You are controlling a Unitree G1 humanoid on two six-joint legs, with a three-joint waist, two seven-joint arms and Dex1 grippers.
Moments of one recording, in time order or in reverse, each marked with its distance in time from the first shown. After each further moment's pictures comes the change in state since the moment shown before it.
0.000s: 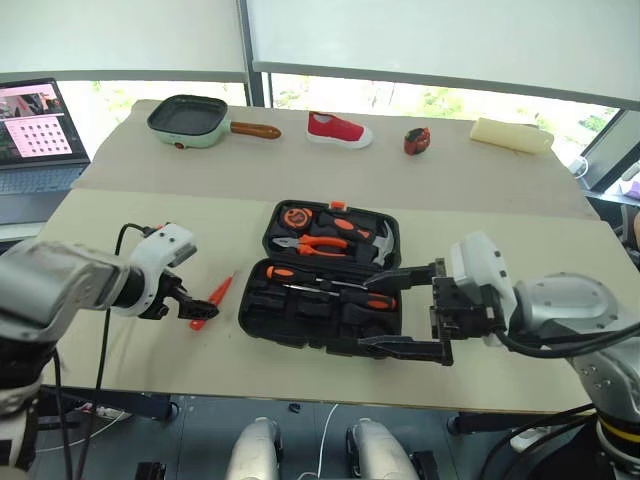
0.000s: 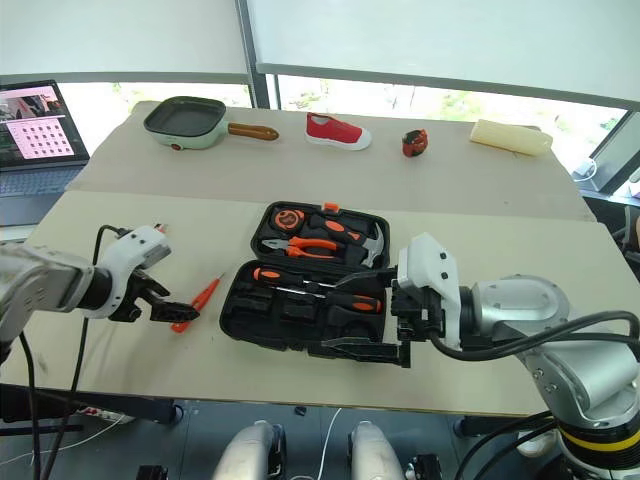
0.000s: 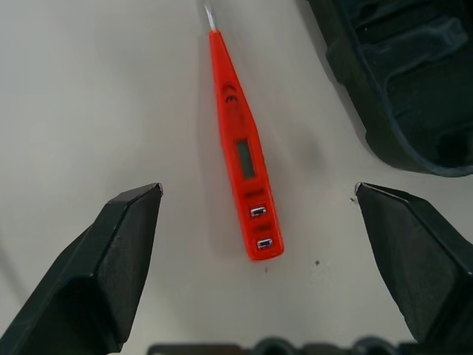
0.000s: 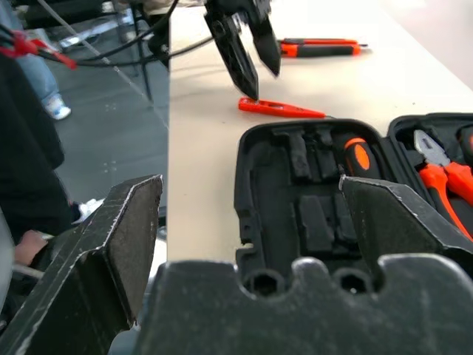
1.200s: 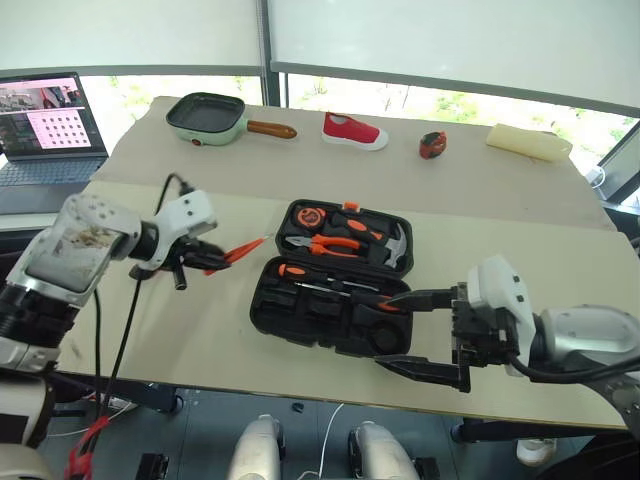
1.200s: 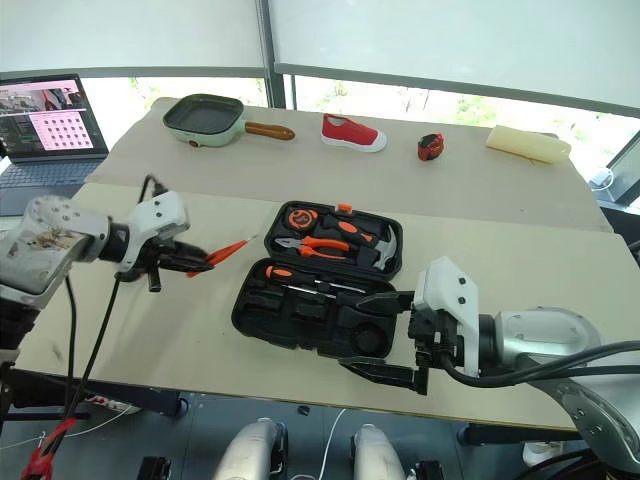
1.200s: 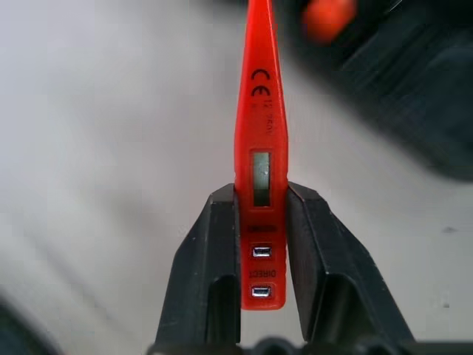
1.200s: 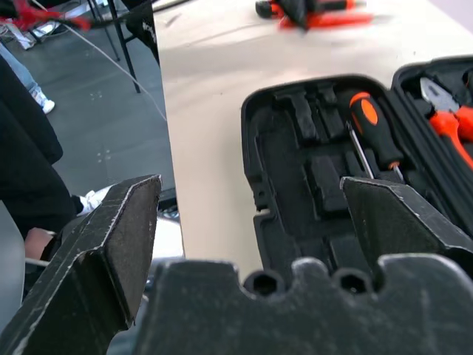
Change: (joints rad) left arm -0.136 -0.057 -0.134 0.327 0.263 -1.084 -0.520; right arm 0.206 -0.174 -0.113 -0.070 0.174 -0.003 -0.127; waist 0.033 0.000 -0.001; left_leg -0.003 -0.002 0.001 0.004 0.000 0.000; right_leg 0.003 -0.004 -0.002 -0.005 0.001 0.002
